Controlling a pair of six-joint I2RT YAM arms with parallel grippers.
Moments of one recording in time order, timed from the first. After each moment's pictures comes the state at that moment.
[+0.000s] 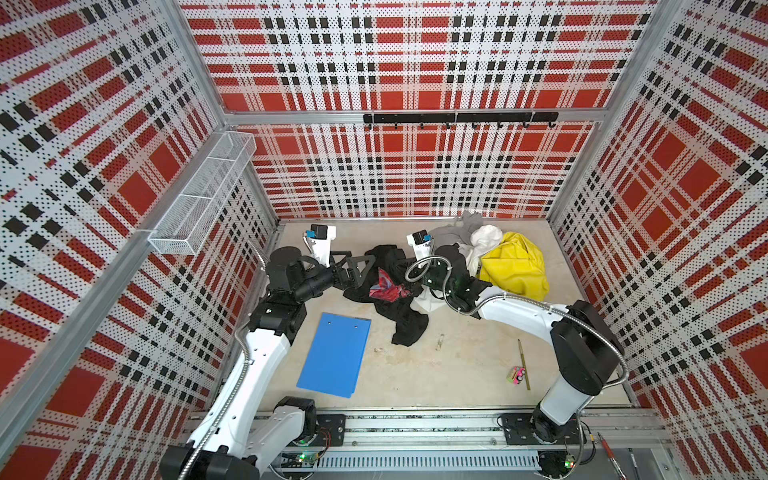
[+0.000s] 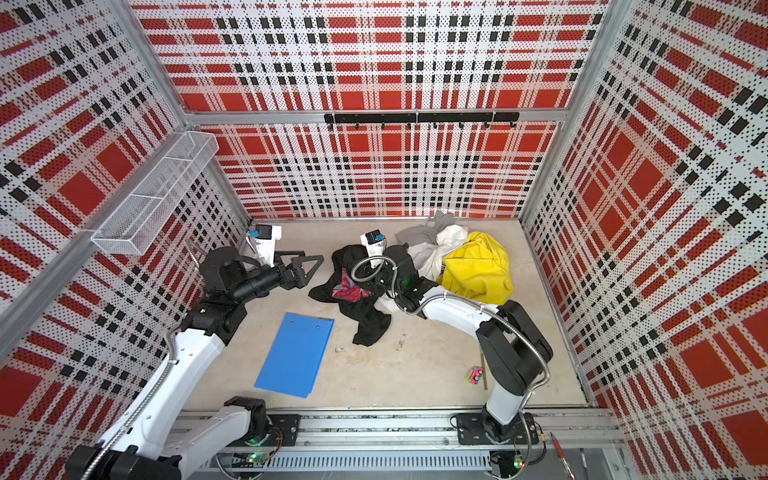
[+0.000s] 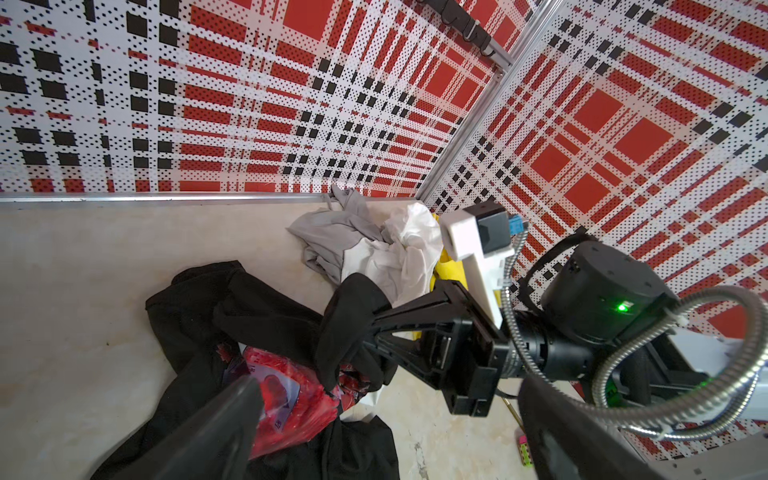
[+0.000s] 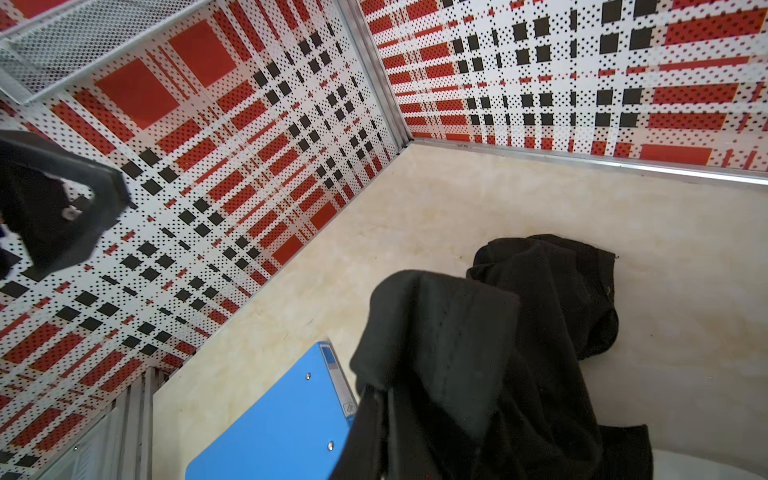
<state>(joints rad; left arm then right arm) -0.13 1.00 0.92 -0.13 0.63 -0.33 0.73 1.72 1.12 0.33 -0.22 0.35</state>
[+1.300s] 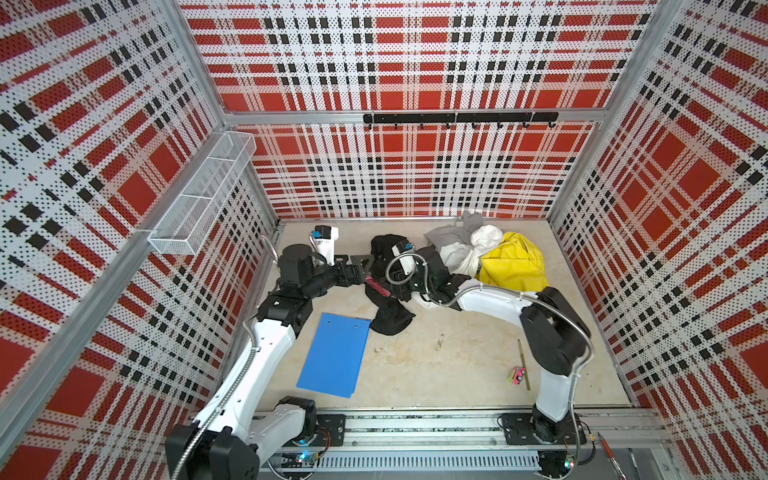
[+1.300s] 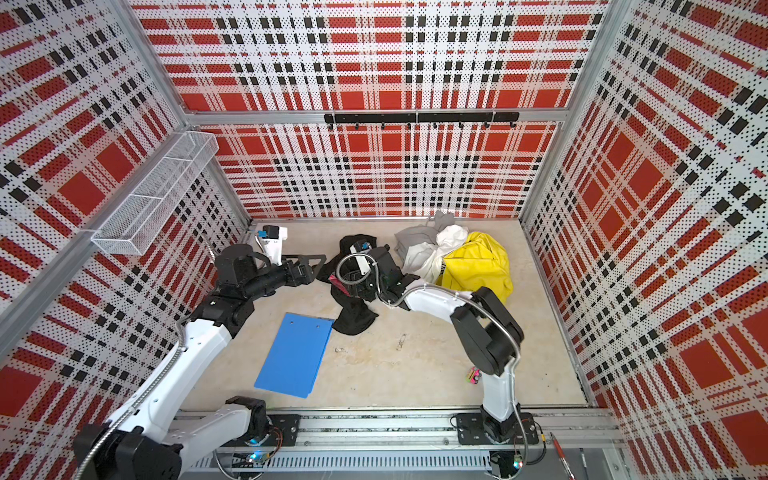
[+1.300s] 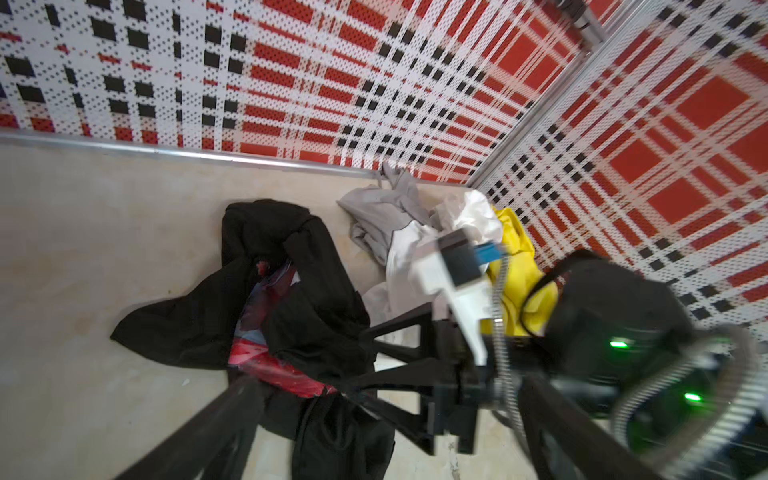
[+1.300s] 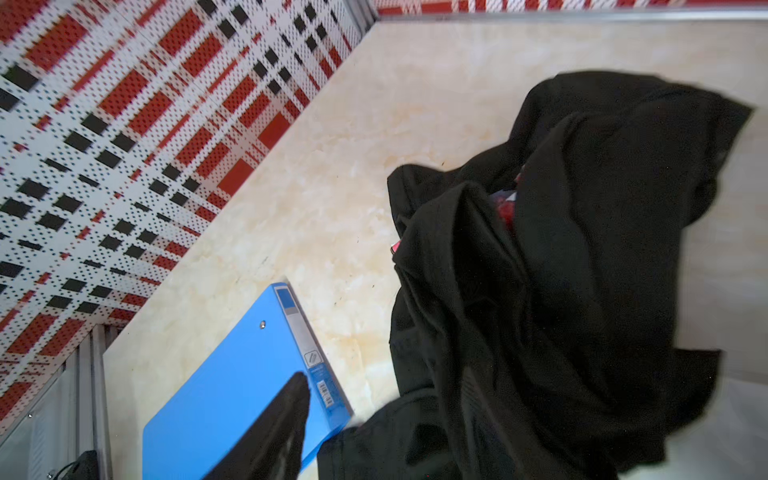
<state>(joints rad) -0.21 1.08 0.93 -0.21 0.43 -0.33 0.74 1.82 1.24 0.09 -0.20 0.33</state>
